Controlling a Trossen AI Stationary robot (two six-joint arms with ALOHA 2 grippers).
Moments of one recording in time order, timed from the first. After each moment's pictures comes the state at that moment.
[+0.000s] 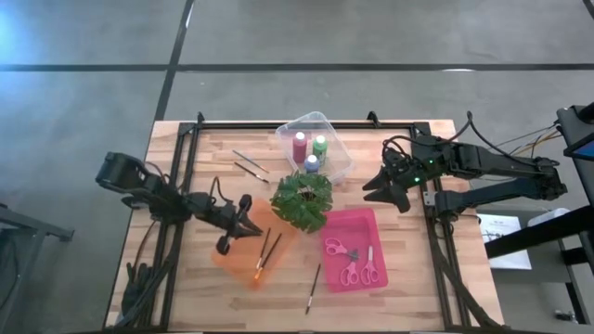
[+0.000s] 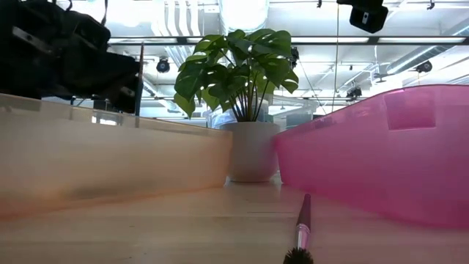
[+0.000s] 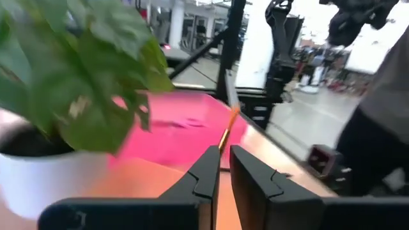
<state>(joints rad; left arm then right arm) -0.17 1.53 0.06 1.45 0.20 -0.16 -0.07 0.89 1.00 -0.59 -0.29 0.60</state>
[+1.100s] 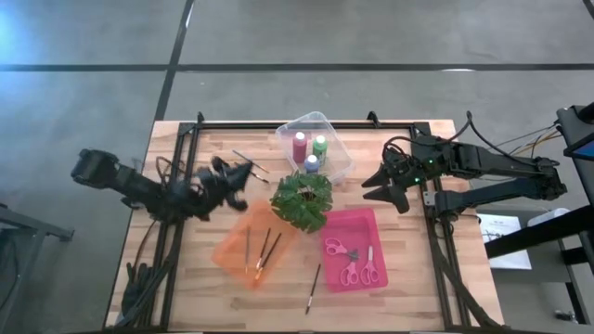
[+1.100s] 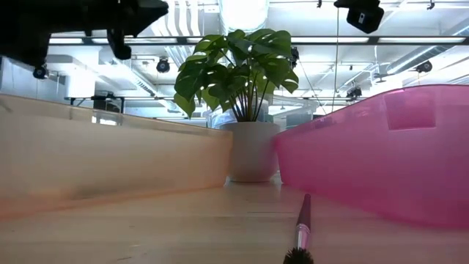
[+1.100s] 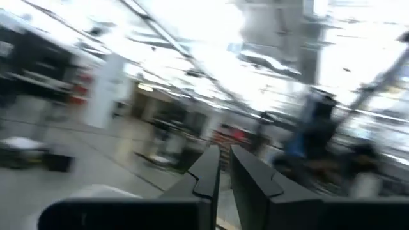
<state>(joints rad) -0.24 1.25 0.28 1.52 -0.73 0.01 -0.07 0.89 1.00 -0.59 -0.25 0.50</state>
